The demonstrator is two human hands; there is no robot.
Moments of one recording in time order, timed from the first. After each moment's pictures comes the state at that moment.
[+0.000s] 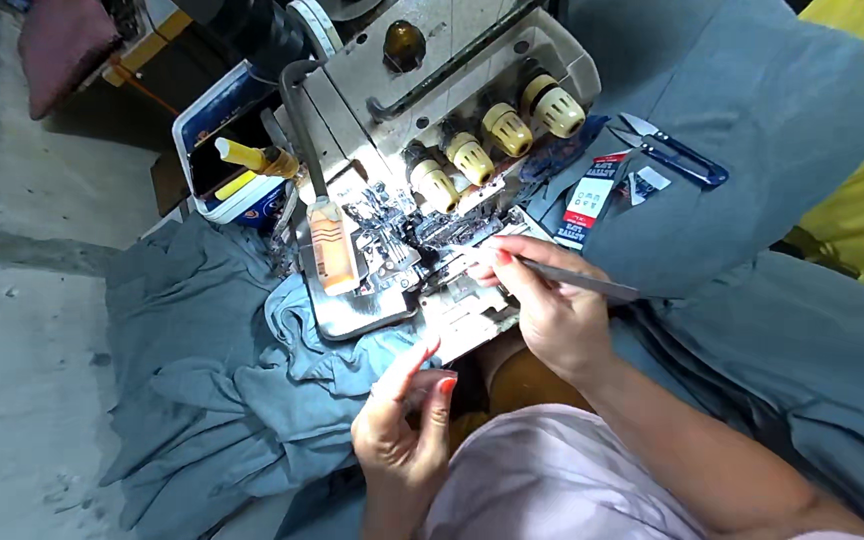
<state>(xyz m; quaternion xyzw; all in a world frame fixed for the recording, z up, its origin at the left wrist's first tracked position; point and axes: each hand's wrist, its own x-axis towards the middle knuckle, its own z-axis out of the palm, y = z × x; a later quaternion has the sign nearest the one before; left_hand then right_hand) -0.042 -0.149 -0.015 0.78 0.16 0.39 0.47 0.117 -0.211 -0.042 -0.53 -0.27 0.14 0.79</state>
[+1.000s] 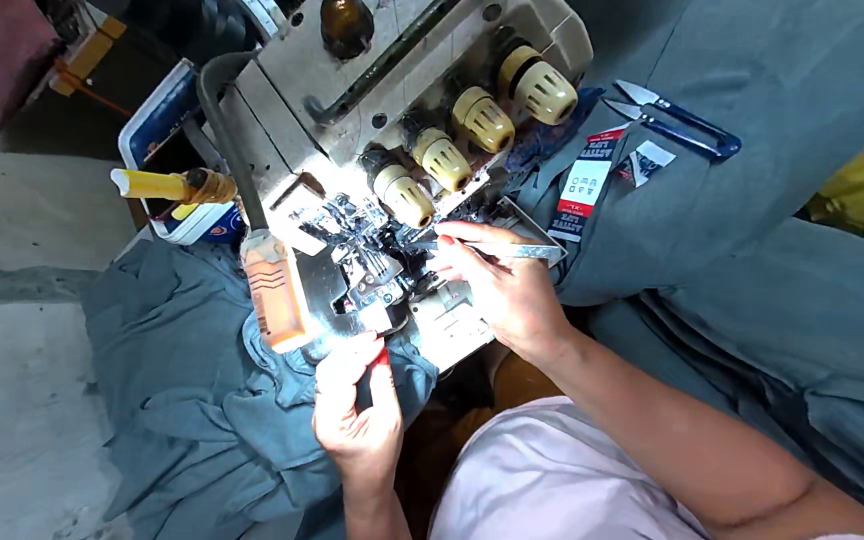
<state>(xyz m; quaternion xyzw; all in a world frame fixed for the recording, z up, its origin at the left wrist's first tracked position) -0.039 -0.107 -0.046 0.82 0.22 0.43 0.29 0.122 -0.177 -0.044 -0.56 -0.15 0.26 0.77</state>
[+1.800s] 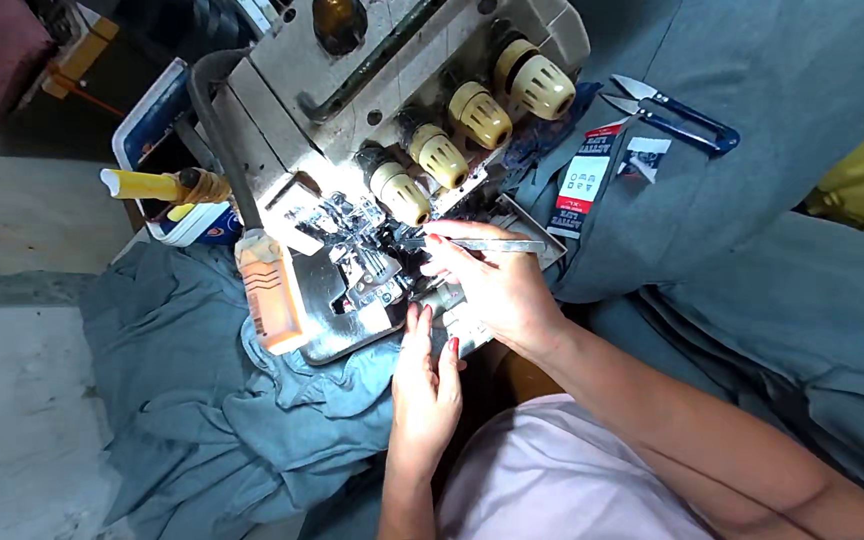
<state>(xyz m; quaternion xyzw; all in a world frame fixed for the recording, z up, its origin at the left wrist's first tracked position) -0.017 -0.137 -0.058 0.80 0.33 0.15 0.49 0.122 -0.172 -0.040 -0.58 -0.15 0.27 0.76</state>
